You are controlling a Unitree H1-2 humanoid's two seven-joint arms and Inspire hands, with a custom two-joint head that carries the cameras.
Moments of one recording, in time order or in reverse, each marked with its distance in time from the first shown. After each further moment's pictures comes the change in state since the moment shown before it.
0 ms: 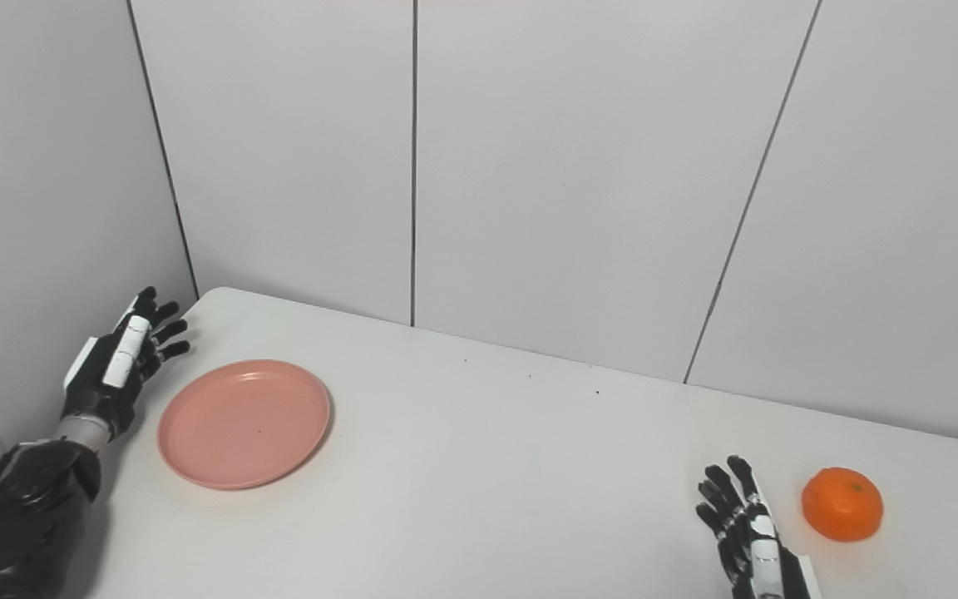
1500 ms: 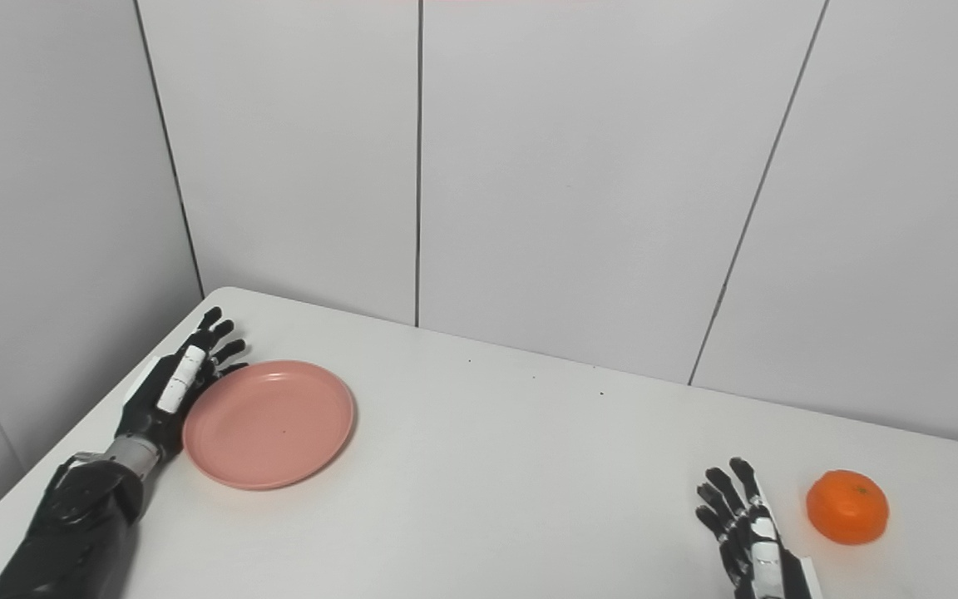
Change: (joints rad) left arm 0.015 -0.051 -0.078 -0.023 -0.057 -0.013 -0.103; right arm 0.004 -0.001 0.000 -0.006 -0.008 0.003 -0.002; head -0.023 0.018
